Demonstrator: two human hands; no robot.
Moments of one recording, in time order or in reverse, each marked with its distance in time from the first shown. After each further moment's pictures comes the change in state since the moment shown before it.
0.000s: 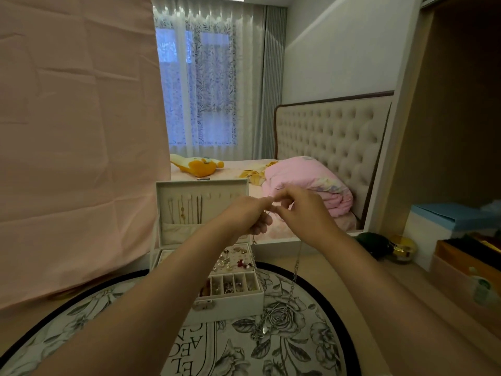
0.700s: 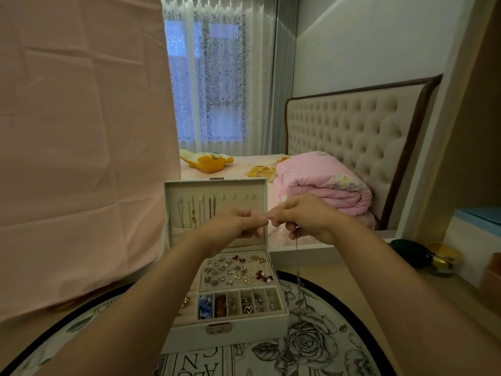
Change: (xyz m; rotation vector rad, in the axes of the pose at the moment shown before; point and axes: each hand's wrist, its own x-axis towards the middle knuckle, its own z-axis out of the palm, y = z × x) left_hand 0.035 -0.057 -0.068 0.040 -0.147 0.118; right_hand 0.047 0.002 0.038 0.544 -0.461 0.482
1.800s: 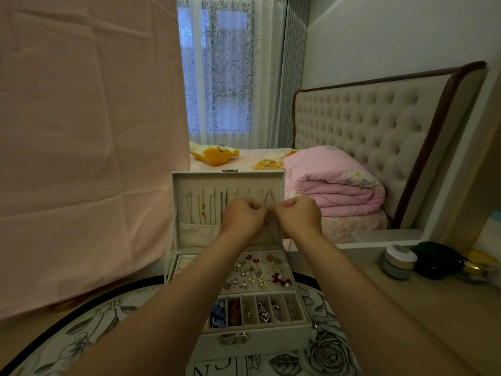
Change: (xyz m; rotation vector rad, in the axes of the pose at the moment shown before) left_hand 0.051 -0.033 0.003 0.265 0.595 -0.148; right_hand 0.071 0.035 0.061 -0.210 0.598 0.010
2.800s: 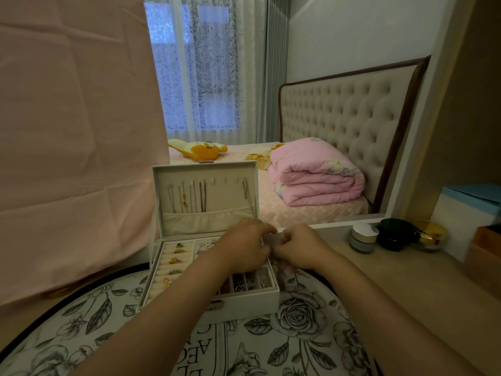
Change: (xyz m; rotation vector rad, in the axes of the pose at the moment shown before) left_hand -0.076 -0.010 0.016 0.557 -0.415 0.560; right_hand -0.065 0.062 -0.073 -0.197 -0.455 0.011
